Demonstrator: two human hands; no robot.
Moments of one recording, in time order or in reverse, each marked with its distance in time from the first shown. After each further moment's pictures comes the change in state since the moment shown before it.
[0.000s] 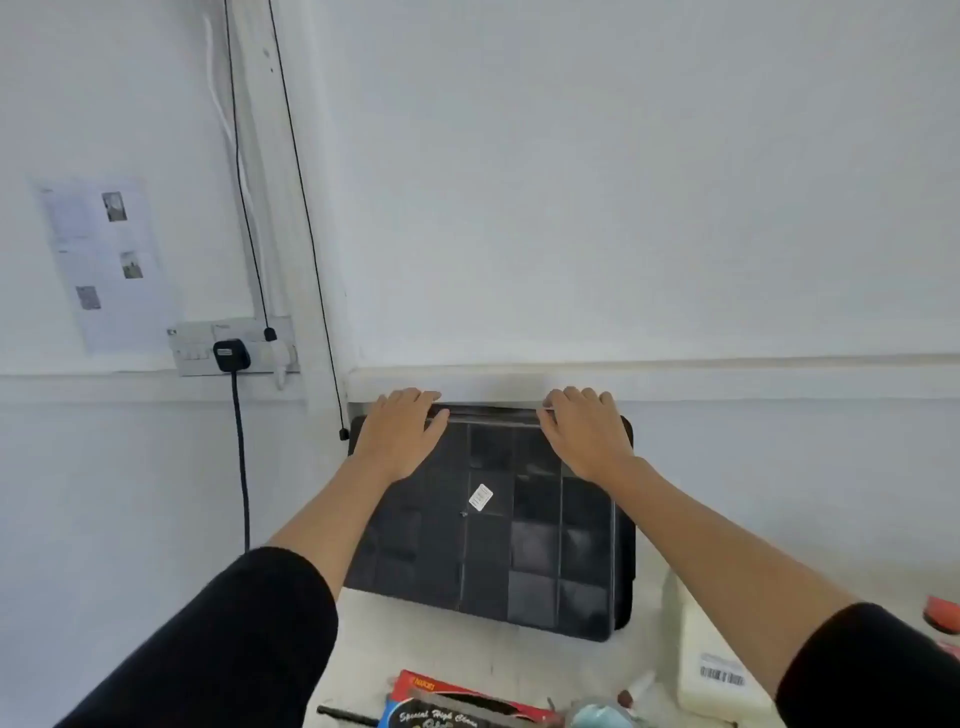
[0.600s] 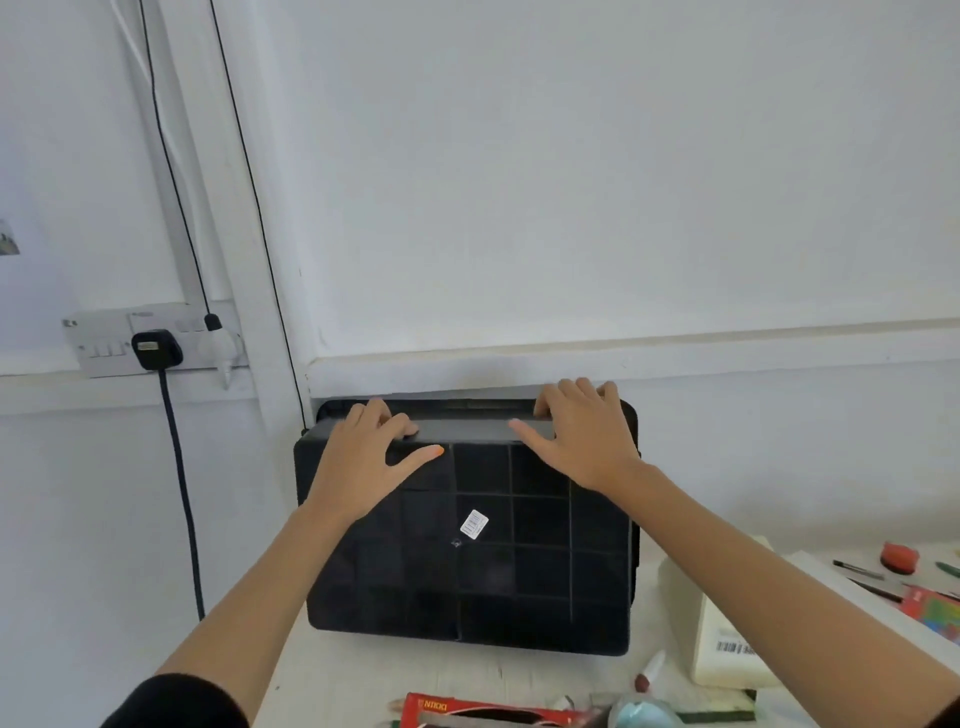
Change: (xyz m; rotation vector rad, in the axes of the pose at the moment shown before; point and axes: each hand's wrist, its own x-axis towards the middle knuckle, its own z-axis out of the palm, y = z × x) left_hand -0.008 -0.059 0.048 -0.192 0.209 0.217; right_hand -0.011 -0.025 0.004 -0.050 0.052 0.048
